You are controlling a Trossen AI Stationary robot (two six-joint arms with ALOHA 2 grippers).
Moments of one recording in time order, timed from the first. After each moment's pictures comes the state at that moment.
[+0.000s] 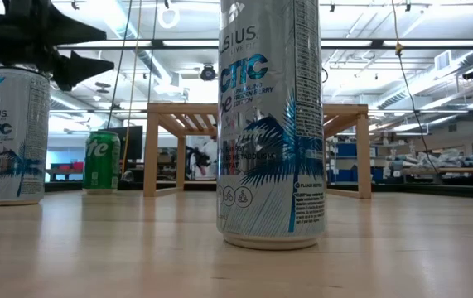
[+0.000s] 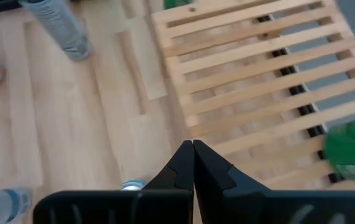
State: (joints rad) left arm 0.00 0.01 0.12 0.02 -0.34 -0.19; right arm -0.14 1.79 2.07 -1.21 0.09 0.12
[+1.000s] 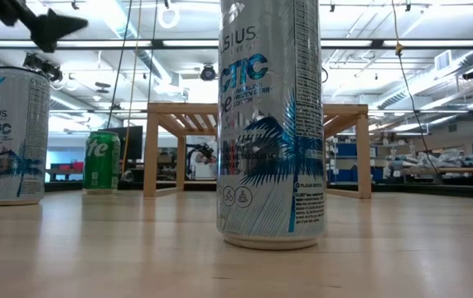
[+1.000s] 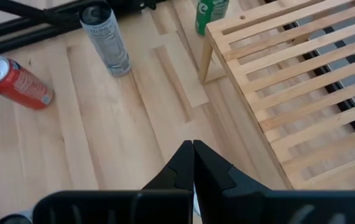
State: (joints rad) left arm 0.00 0.02 0.48 -0.44 -0.08 -0.19; right arm 0.13 1.79 2.07 -1.18 0.28 0.42
